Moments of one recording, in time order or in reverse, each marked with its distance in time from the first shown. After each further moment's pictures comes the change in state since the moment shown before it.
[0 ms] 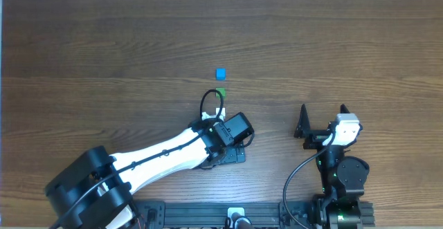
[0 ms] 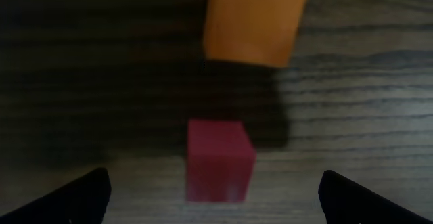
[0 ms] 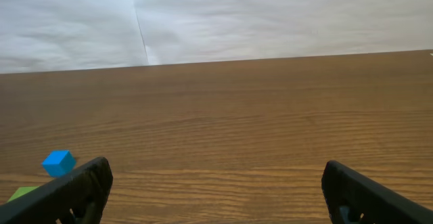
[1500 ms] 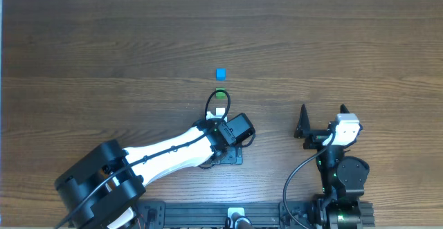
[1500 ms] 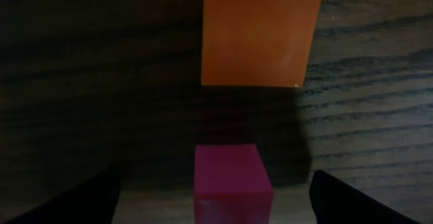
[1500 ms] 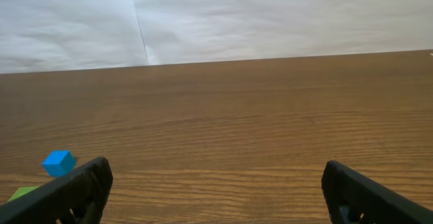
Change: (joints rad) left arm -0.001 0.058 0.000 0.013 -0.022 0.105; right arm 0.000 0.000 0.000 0.000 0.000 0.000
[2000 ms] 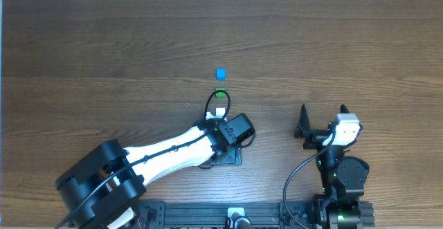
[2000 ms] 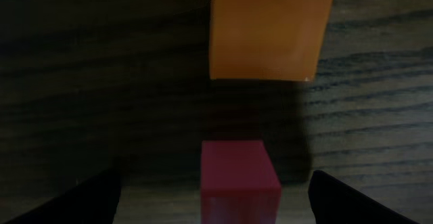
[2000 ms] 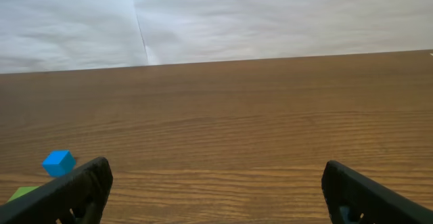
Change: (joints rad) left arm 0.000 0.004 0.008 -0.023 -0.001 0.000; right arm 0.000 0.000 0.000 0.000 0.000 0.000
